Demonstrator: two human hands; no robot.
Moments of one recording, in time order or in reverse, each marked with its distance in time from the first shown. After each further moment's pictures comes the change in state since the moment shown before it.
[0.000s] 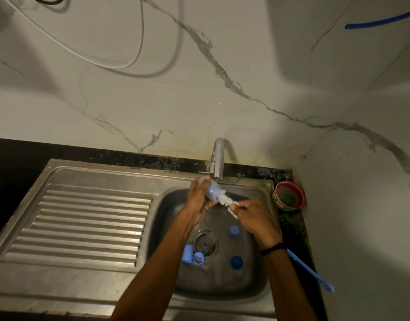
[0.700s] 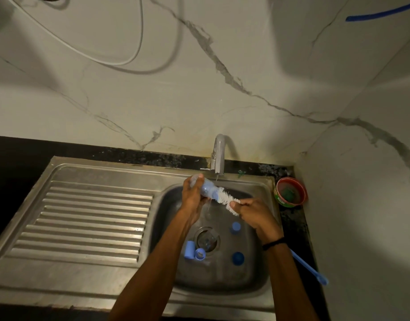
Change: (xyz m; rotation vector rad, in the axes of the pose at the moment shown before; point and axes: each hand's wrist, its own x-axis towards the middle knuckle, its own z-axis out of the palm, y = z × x) left_hand 0.005 -0.011 -0.009 0.133 0.065 0.062; right_hand 0.011 0.013 0.010 0.224 -0.104 0.107
